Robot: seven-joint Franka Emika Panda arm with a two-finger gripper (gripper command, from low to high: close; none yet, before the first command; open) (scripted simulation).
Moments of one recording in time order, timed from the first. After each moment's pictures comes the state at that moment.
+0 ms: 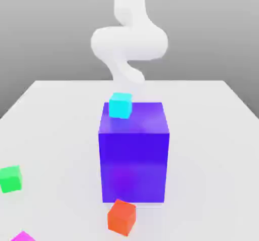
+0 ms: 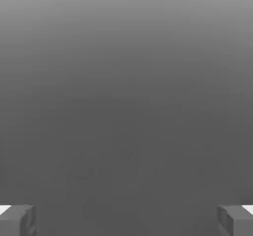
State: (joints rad) arm -0.02 -0.71 -0.01 -2.29 0.00 2.32 0.81
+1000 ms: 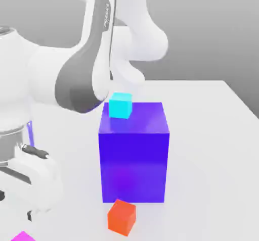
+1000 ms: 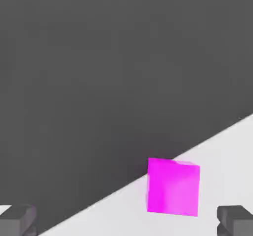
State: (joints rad) arm -0.22 0.39 -0.15 -2.12 0.12 2.55 0.89
